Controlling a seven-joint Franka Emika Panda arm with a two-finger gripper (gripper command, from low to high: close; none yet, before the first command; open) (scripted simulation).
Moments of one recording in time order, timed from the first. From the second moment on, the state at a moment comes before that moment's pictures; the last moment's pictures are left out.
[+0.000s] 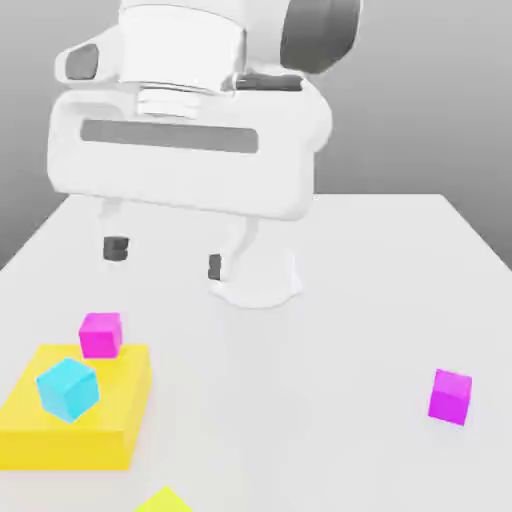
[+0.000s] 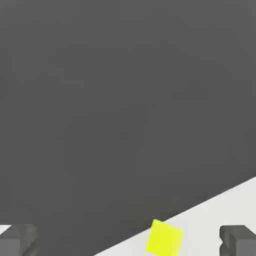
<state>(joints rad) -0.19 -0.05 0.06 -2.28 -0.10 2.51 1.23</state>
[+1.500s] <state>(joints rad) -0.43 -0.24 -0.16 -2.70 -0.16 2.47 0.96</state>
